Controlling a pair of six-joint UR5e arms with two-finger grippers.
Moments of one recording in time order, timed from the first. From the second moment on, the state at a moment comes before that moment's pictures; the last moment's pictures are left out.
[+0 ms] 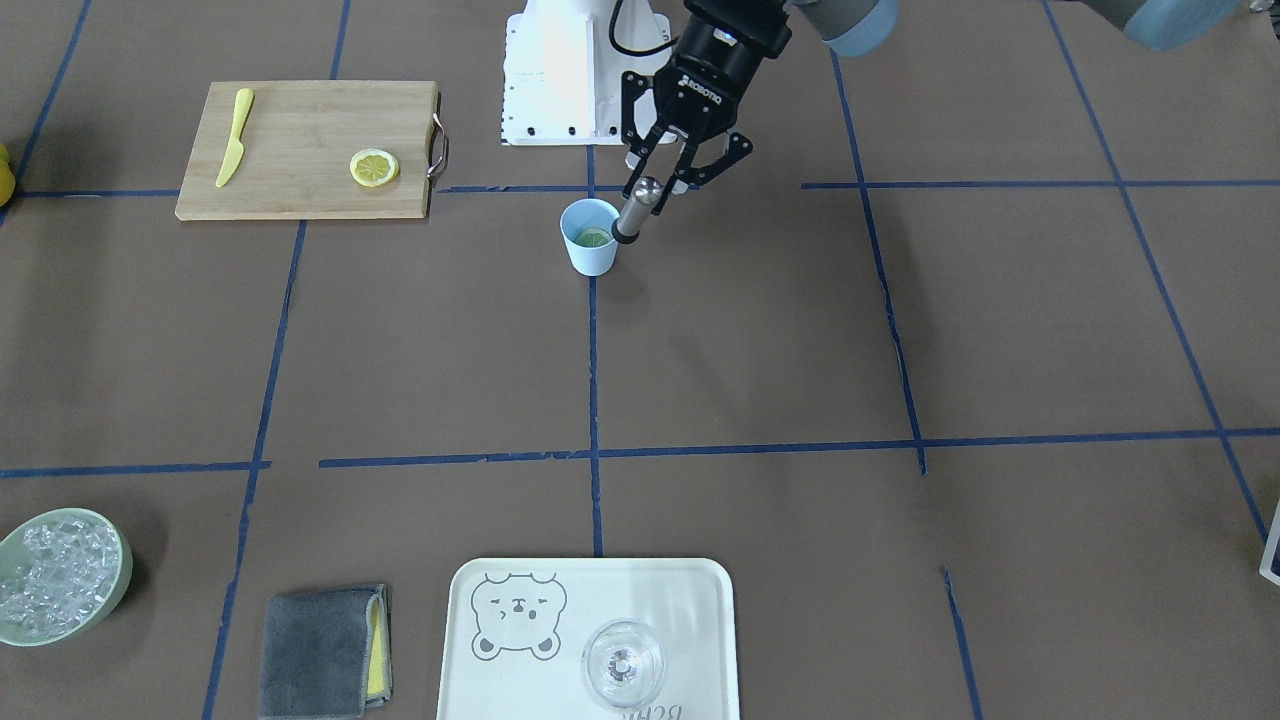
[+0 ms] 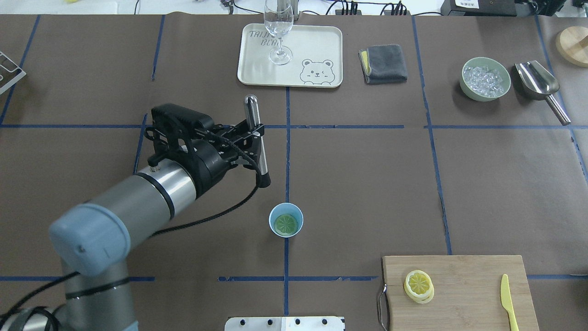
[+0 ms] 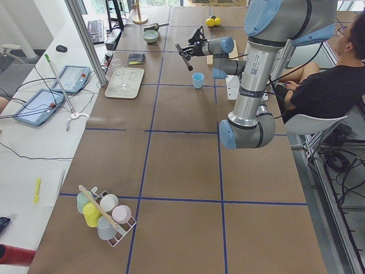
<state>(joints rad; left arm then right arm) -0.40 -1.96 -2.01 -2.30 -1.21 -0.91 1.58 -1.73 1.91 -1.61 2.39 0.12</state>
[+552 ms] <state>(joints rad) -0.91 -1.78 -2.00 -2.19 -2.00 -0.86 1.58 -1.74 1.86 -1.61 2.35 0.04</state>
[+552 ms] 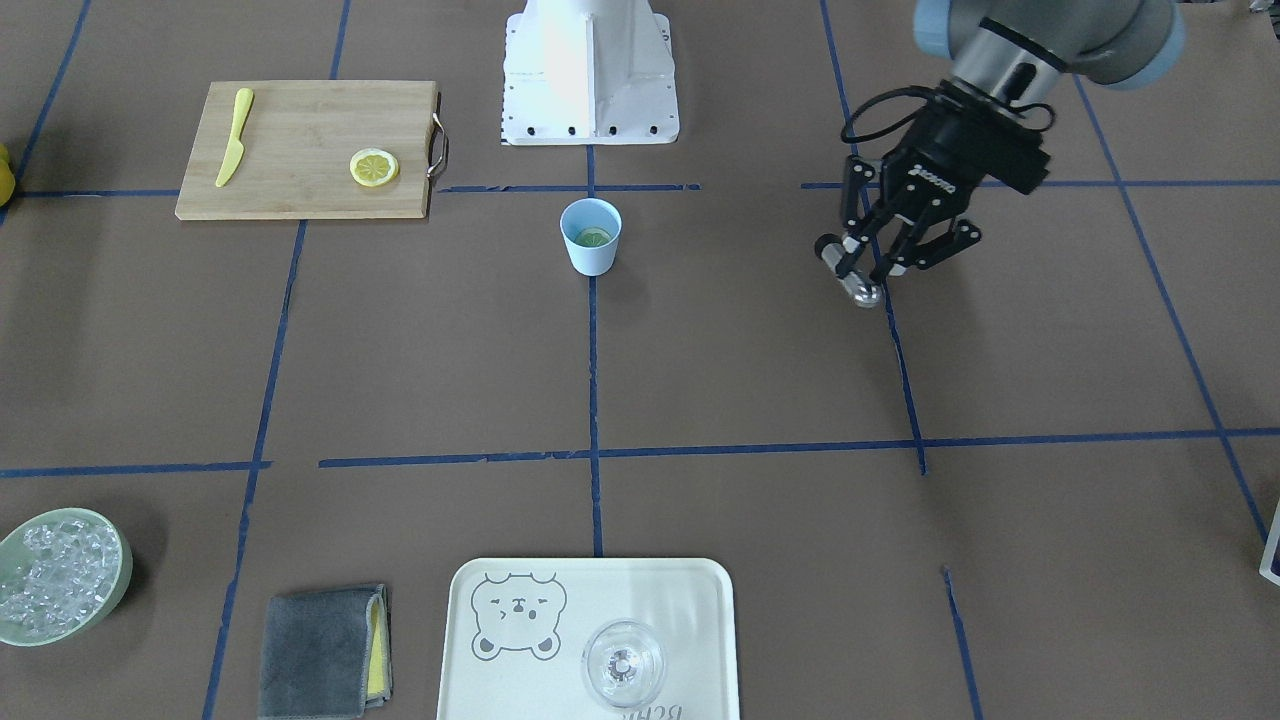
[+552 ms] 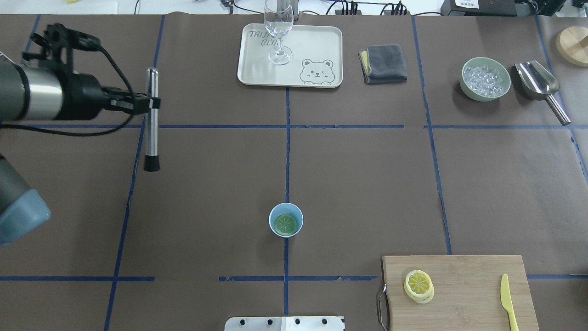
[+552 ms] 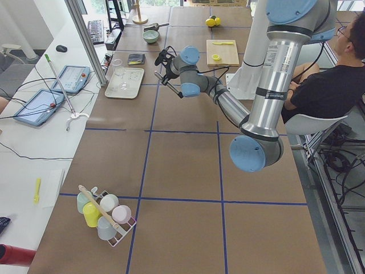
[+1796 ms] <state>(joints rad) -1.11 -1.79 -1.81 -1.33 -2.17 -0.48 1.54 -1.72 1.72 -1.50 2.32 0.02</state>
